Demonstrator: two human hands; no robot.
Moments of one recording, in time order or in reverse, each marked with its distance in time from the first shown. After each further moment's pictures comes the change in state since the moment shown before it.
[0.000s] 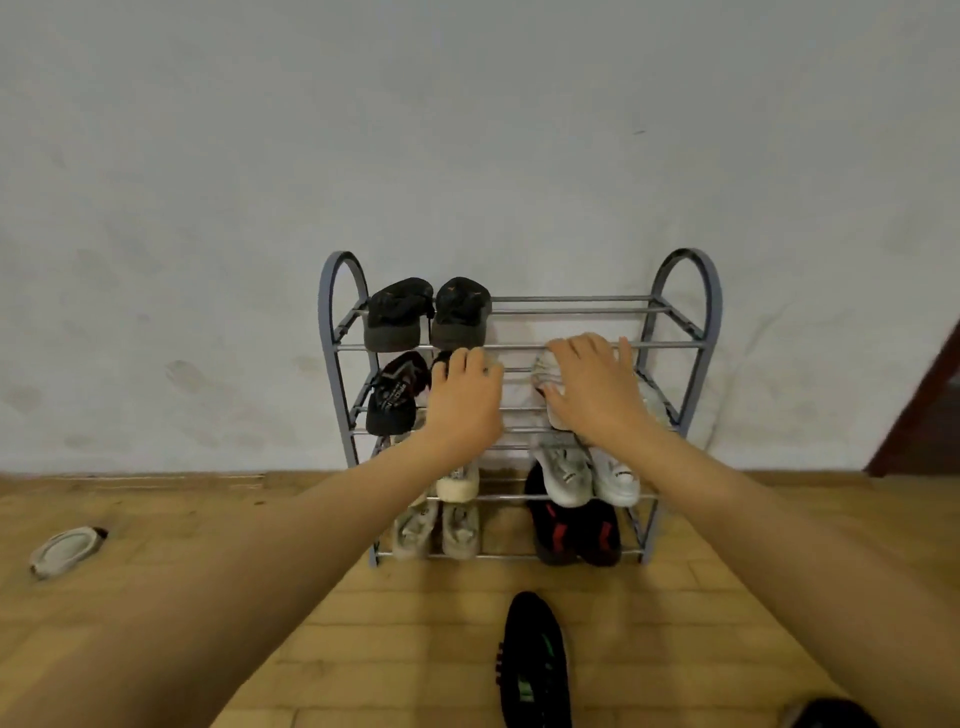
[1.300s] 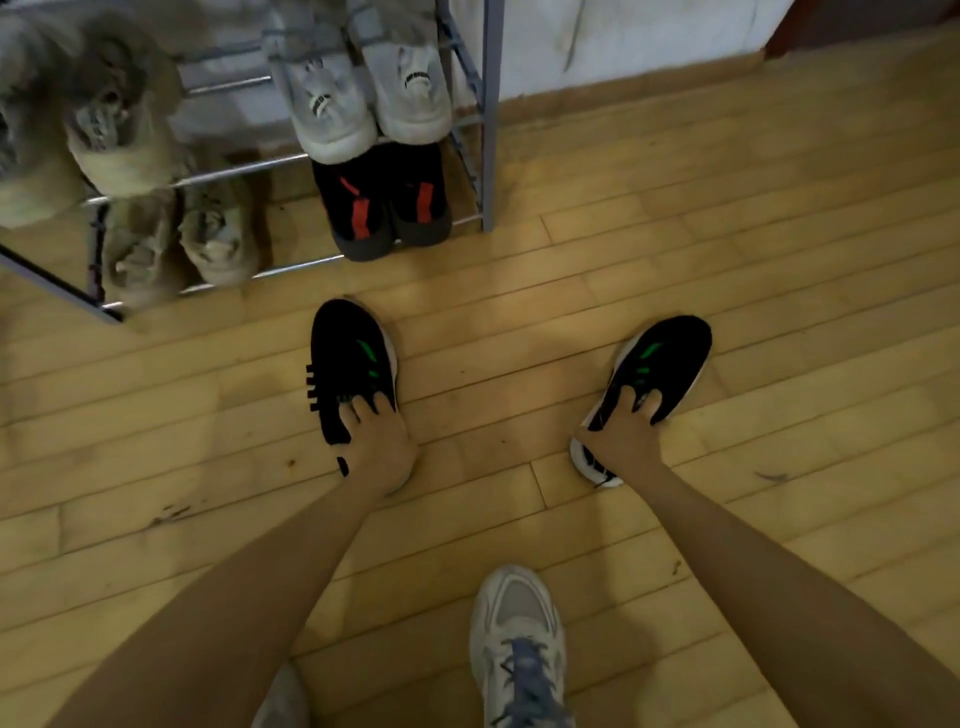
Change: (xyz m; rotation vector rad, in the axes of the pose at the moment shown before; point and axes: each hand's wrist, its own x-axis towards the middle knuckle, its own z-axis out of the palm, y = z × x) left_hand -0.205 0.177 0.375 -0.148 -0.899 -0.411; right_hand -0.406 0.191 0.303 0.268 -0.749 1.098
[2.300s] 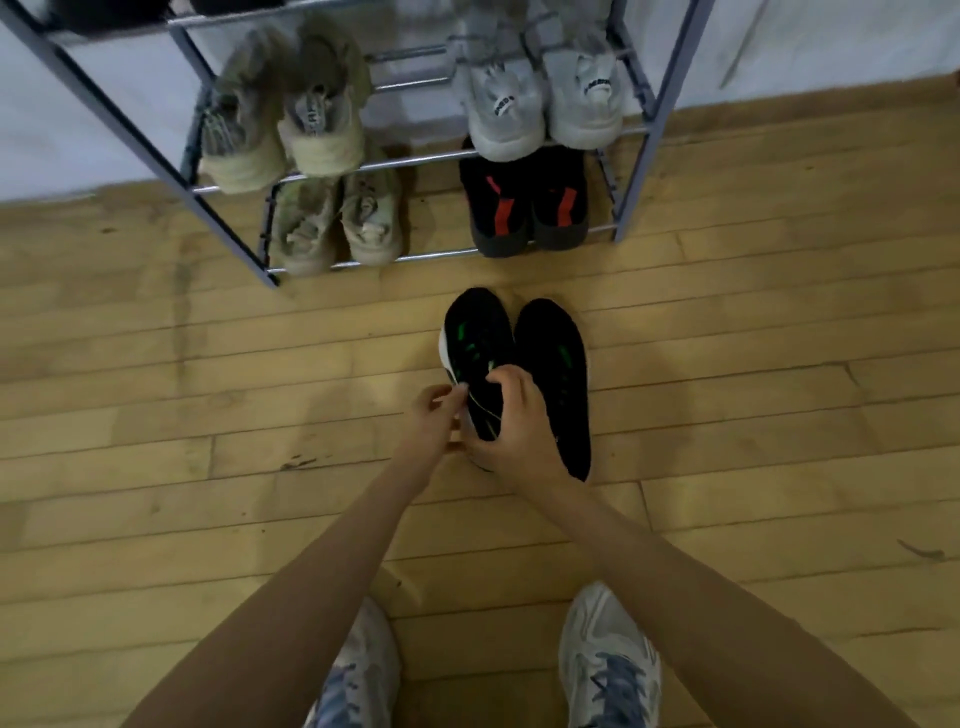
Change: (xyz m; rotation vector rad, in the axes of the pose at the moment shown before) left_hand -0.017 -0.075 -0.040 -1.245 -0.005 -0.056; right_hand -0.102 -0.184 0.080 0.425 0.096 -0.882
